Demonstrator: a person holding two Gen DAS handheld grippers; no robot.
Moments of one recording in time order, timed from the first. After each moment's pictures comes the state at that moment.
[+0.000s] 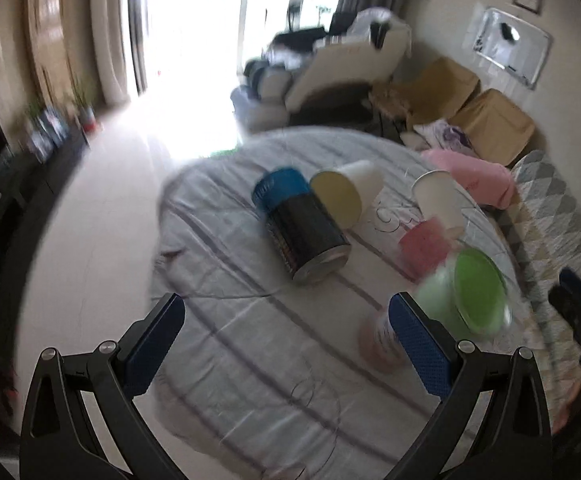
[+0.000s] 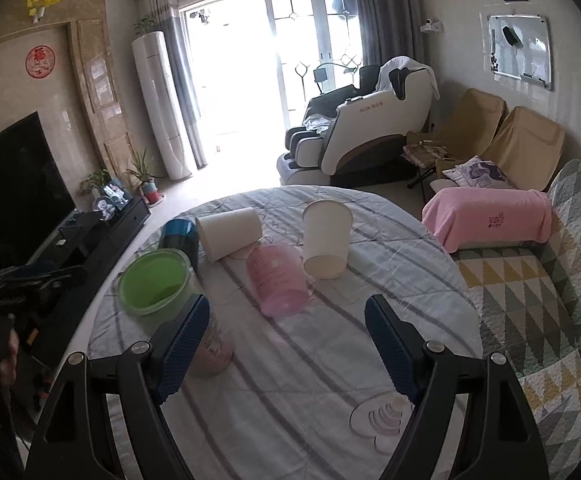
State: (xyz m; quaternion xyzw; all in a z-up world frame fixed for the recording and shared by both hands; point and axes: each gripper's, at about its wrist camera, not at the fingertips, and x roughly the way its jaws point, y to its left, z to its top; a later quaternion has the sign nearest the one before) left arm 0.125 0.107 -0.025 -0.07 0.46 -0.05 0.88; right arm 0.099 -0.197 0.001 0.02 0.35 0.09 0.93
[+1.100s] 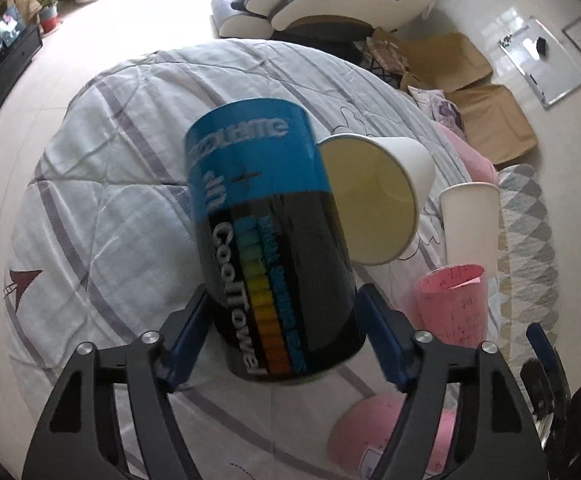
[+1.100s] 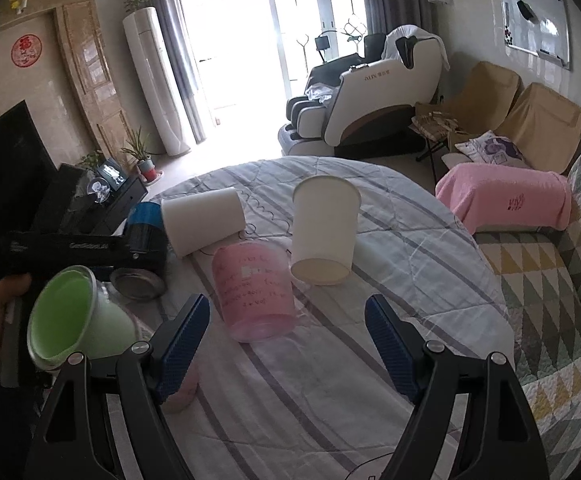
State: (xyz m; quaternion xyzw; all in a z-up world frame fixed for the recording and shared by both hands) left arm 0.237 0.084 -0.117 -0.17 0.57 -0.11 0.80; right arm 0.164 -0.198 -0.042 0.03 0.41 0.11 0.91
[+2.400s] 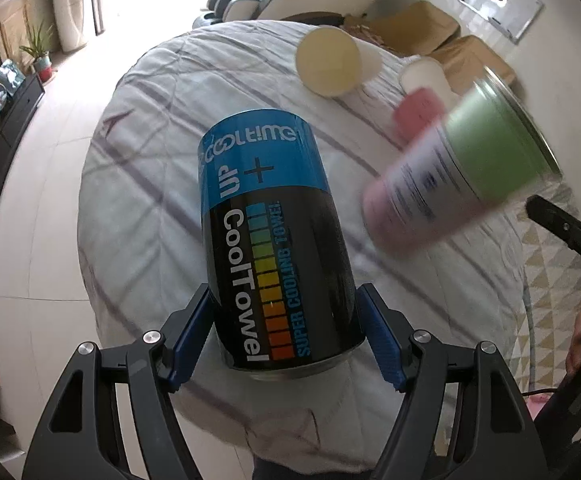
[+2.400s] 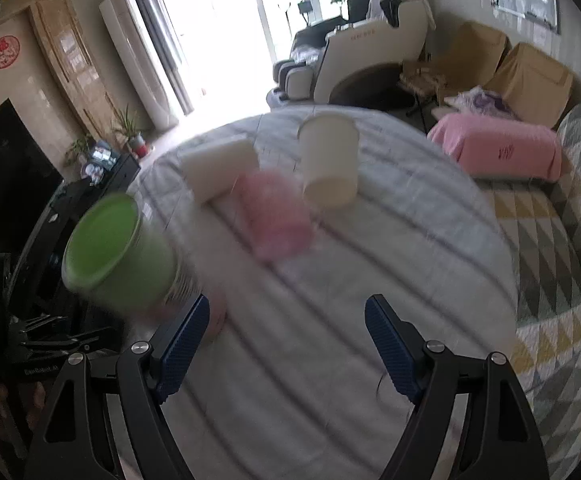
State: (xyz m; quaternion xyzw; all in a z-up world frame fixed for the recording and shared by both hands) left arm 0.073 0.092 -0.107 -0.07 0.54 -0.13 0.83; right arm 0.108 -0.182 -0.042 0.06 0.49 0.09 0.87
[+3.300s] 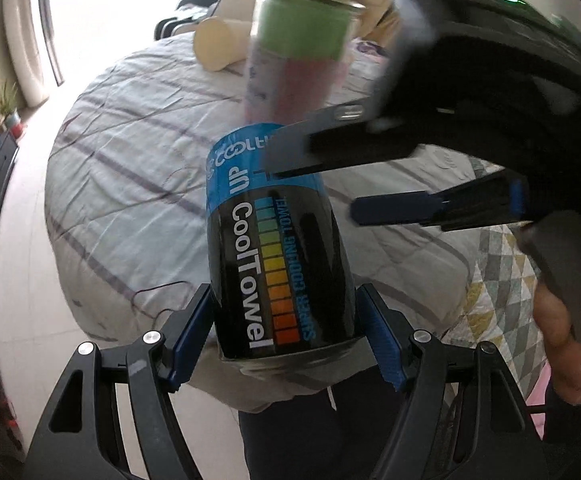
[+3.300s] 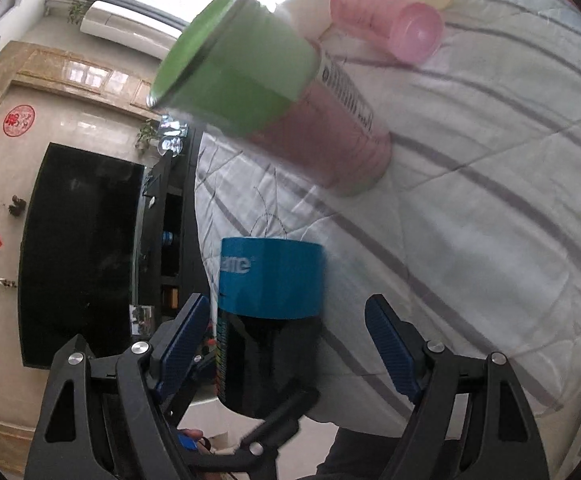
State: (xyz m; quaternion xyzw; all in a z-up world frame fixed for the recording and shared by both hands) left arm -0.017 0.037 -0.106 0.01 0.50 -0.20 0.84; right arm 0.084 -0.111 -0.110 0.29 0.60 0.21 0.71
